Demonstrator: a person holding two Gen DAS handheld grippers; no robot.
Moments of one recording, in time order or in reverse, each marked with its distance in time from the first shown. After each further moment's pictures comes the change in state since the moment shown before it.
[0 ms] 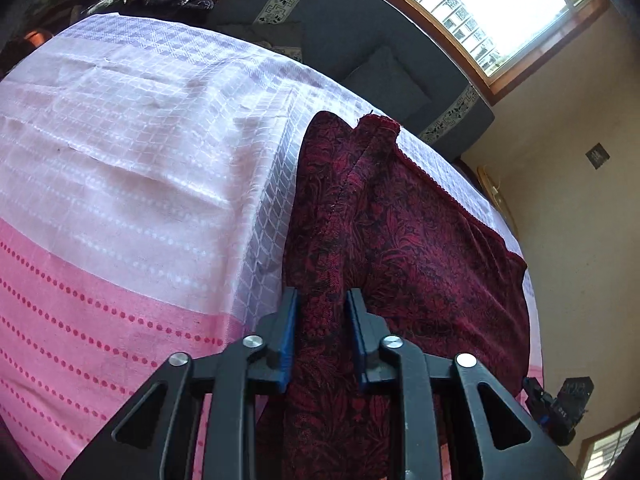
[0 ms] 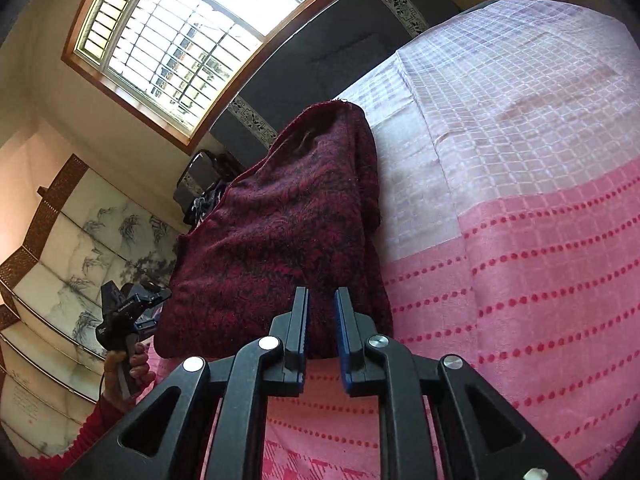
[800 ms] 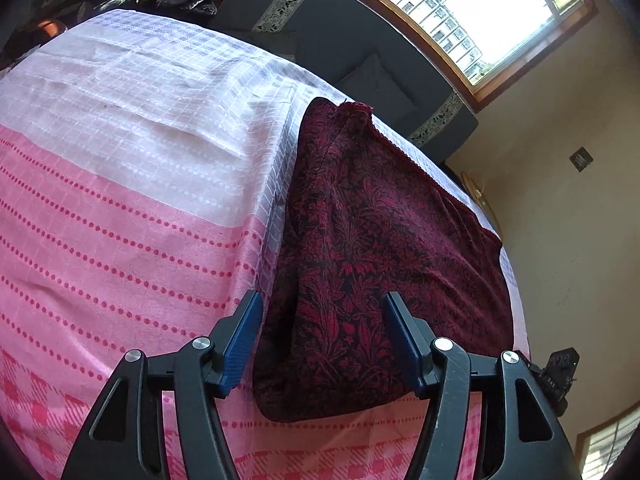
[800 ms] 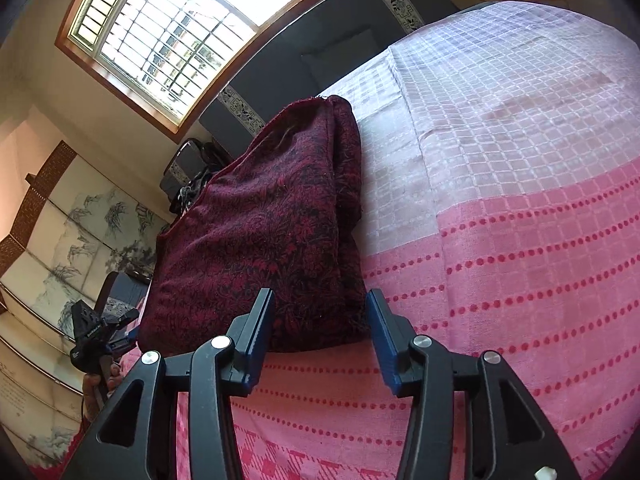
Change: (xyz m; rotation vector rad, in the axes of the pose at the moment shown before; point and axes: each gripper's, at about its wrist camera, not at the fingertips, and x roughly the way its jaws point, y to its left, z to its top) left arm -0.045 0.010 -0.054 -0.019 -0.039 -0.056; right arm 0.004 -0.008 0.005 -0.033 0.045 -0.055
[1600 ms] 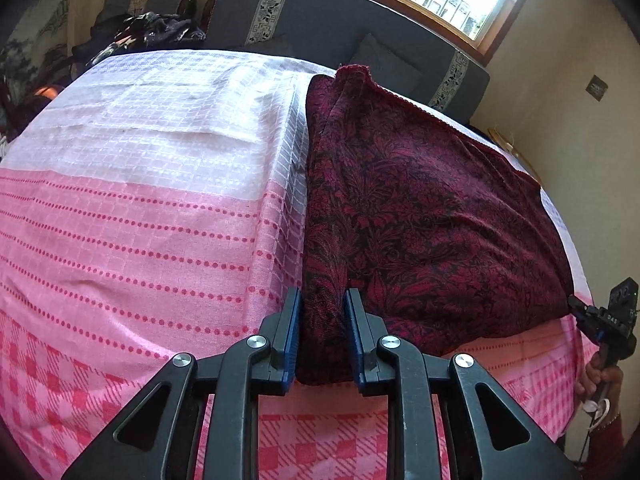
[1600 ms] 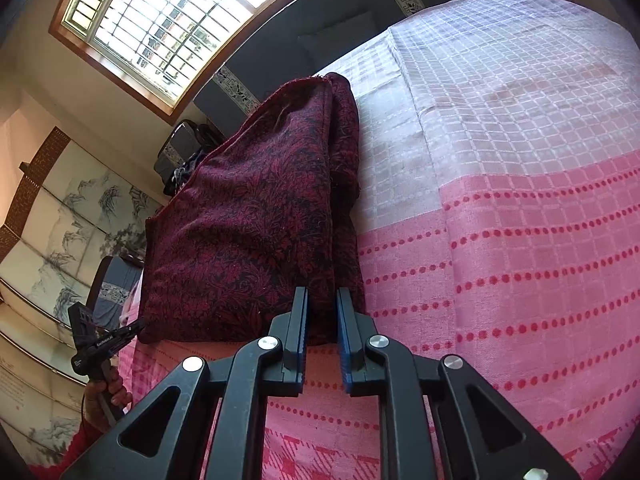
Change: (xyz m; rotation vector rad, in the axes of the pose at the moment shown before) left arm -0.005 -0.022 -0.036 0.255 -0.018 0.231; right arm 0.005 -0.001 0.000 0.010 0.053 -0.016
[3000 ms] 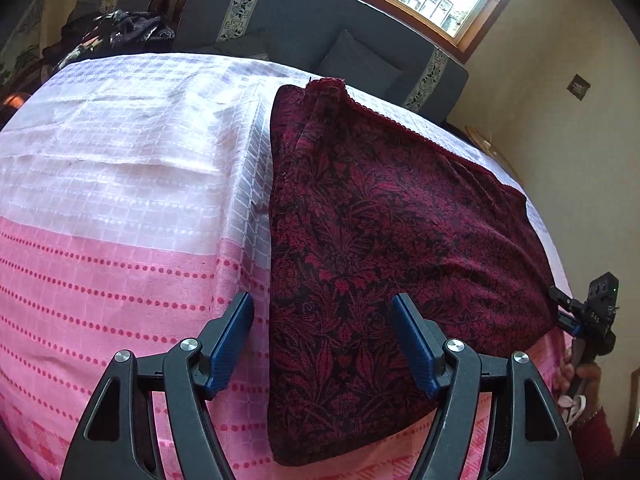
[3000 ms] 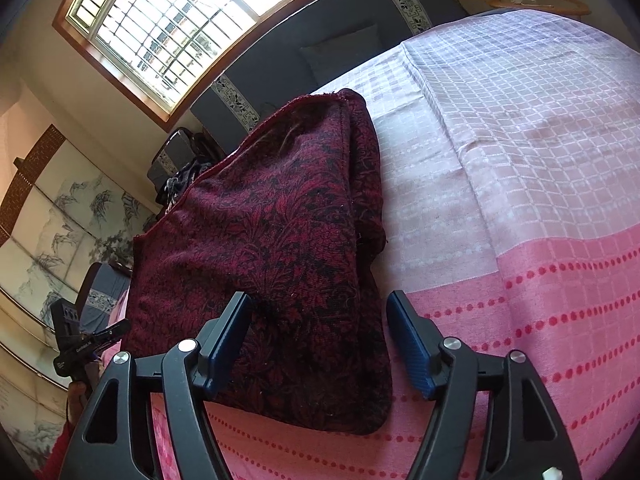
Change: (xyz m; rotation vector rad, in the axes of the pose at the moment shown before) left arm 0.040 0.006 0.046 -0.016 0.049 -0.158; right arm 0.029 0.019 0.016 -0.046 -0.049 -0.044
